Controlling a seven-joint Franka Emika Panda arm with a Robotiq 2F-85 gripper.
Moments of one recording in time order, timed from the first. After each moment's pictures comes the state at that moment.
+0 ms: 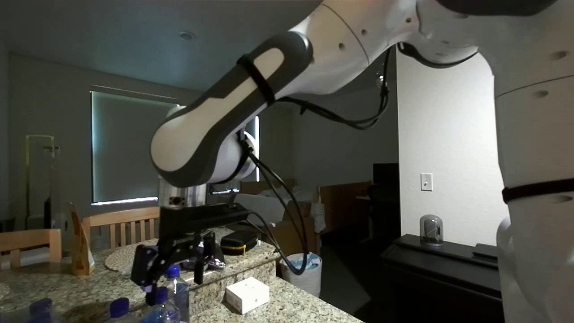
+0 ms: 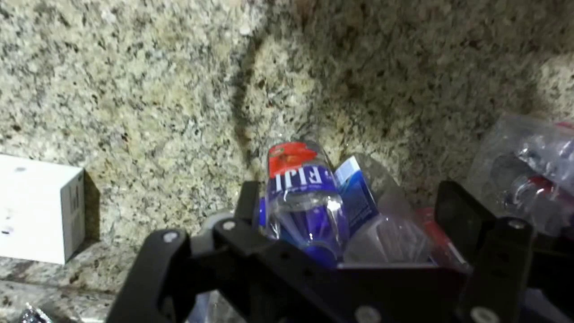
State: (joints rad) arm 0.20 0.03 0.24 -2.20 -0.01 2.34 0.28
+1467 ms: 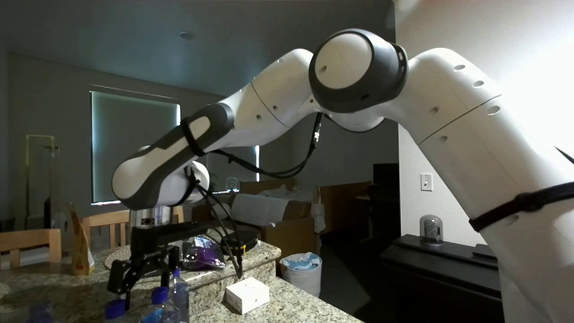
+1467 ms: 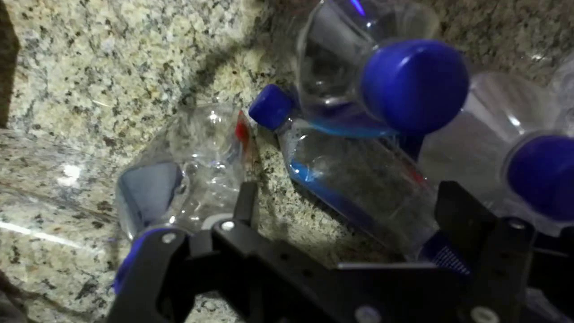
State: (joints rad) arm 0.21 0.52 0.18 -1.62 -0.03 2.18 0.03
